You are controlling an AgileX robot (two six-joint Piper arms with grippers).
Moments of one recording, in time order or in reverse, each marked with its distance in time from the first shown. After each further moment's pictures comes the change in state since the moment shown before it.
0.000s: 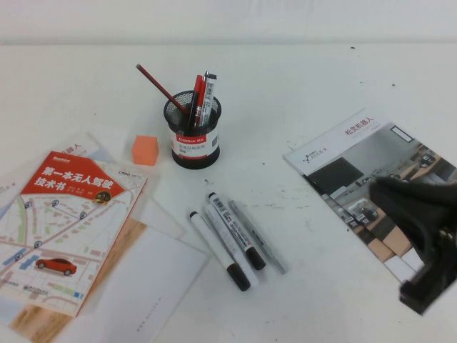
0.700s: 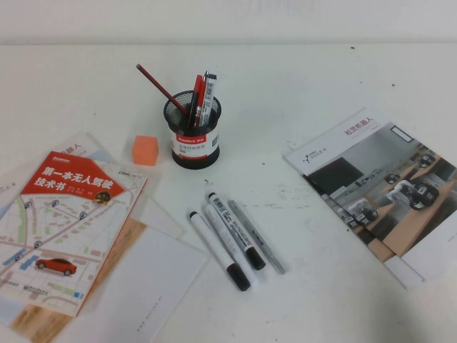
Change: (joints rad) right arm -0.433 -0.515 0.412 0.217 0.225 0.010; left arm 0.000 0.000 0.000 0.000 0.000 0.000
